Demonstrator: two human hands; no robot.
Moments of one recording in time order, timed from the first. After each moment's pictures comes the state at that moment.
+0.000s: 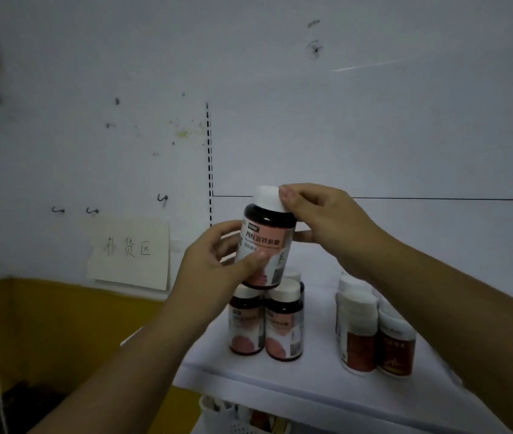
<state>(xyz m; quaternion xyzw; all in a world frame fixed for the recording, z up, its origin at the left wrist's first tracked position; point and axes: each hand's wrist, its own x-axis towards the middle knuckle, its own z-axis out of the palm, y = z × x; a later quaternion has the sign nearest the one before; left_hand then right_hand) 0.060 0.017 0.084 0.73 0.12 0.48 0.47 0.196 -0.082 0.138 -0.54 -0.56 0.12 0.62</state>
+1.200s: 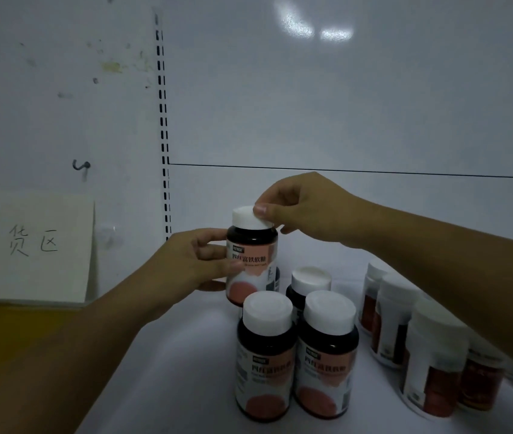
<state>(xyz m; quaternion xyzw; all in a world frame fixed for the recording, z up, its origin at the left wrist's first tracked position) 0.126 0.212 0.057 0.80 0.06 0.23 0.55 0.256 0.062 0.127 -0.76 -0.53 0.01 0.39</state>
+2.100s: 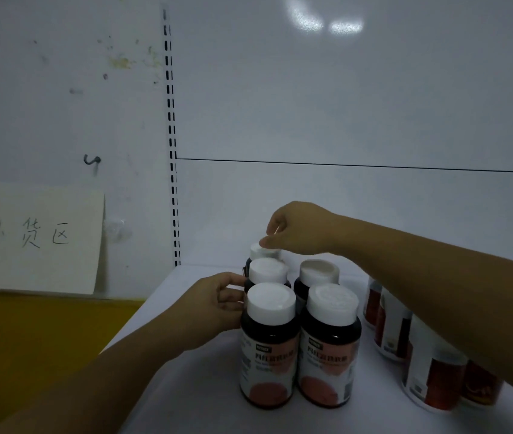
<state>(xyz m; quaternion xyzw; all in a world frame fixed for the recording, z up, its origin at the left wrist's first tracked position) 0.134 0.197 0.001 0.83 0.13 0.17 0.51 0.271 0.085 0.100 -0.85 -0.49 -0.01 0.18</state>
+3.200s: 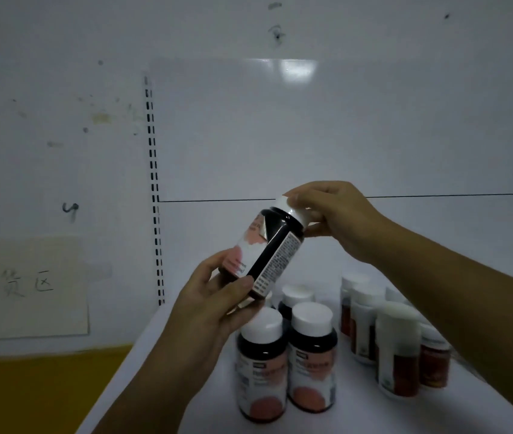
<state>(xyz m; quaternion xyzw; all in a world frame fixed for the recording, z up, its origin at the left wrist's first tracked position) 0.097 0.148 0.050 0.57 -0.03 0.30 0.76 0.227 0.013 0.148 -0.64 -0.42 0.03 0.65</state>
